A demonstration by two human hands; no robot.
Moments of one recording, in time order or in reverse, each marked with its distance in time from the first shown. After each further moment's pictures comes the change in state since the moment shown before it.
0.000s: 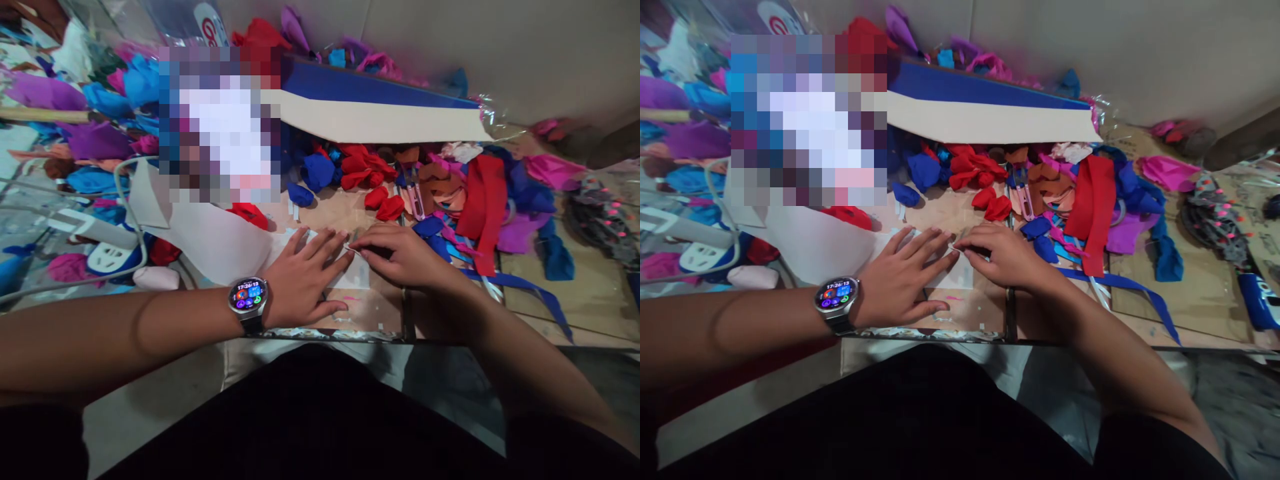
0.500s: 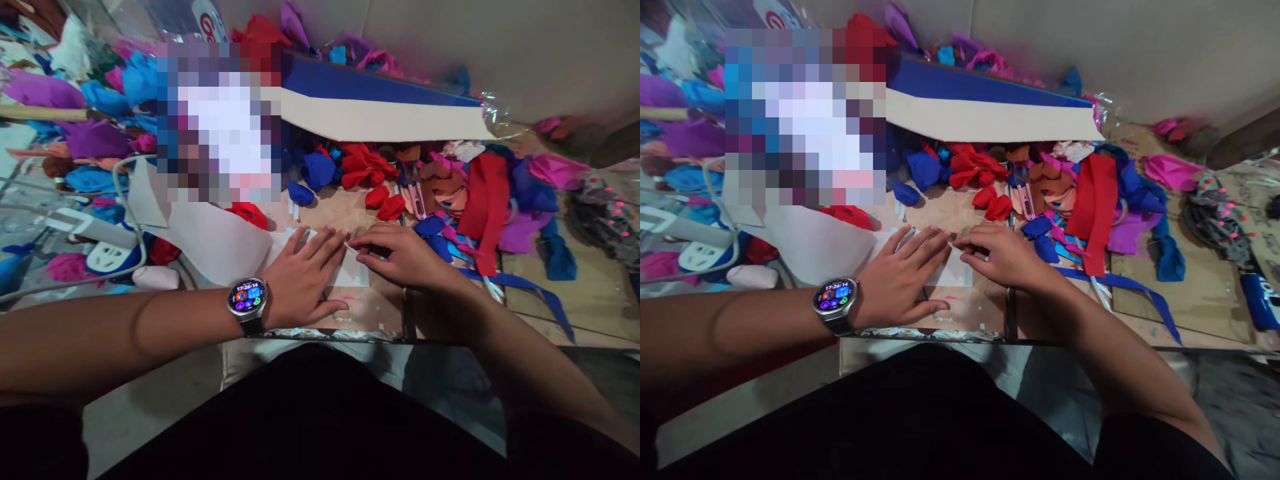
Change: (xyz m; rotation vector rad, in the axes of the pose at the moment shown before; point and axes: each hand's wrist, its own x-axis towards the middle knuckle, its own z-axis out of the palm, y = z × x) left_hand 0.000 0.002 -0.001 0.049 0.009 -0.009; right_hand 0.002 0.000 0.003 -0.012 0.013 0.028
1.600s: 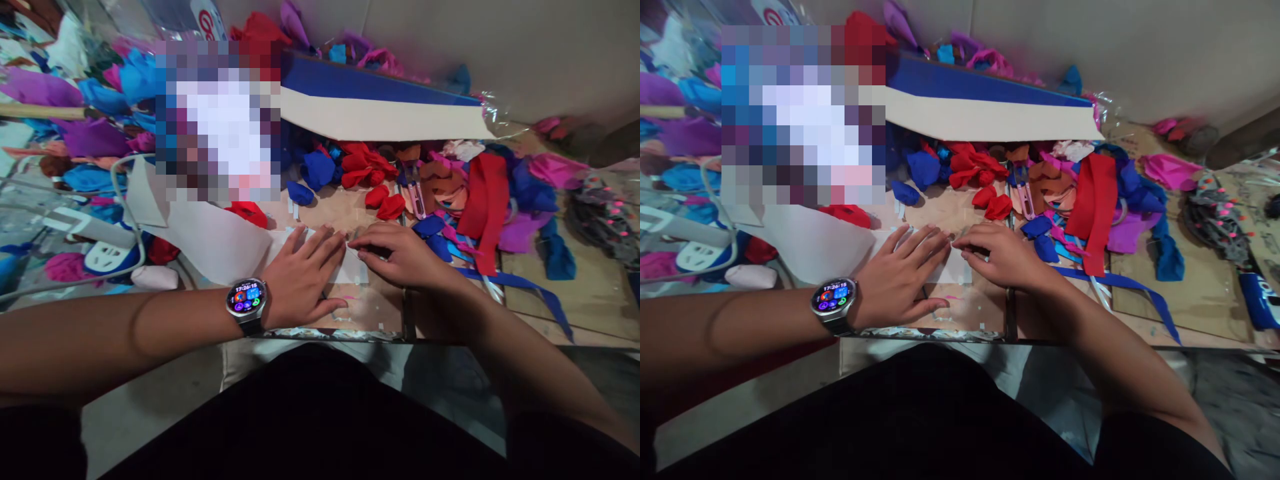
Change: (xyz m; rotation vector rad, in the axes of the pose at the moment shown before) left_hand 0.000 0.001 -0.002 0.008 -0.007 -0.022; right_hand -0.001 -0.001 0.001 0.006 0.002 -0.010
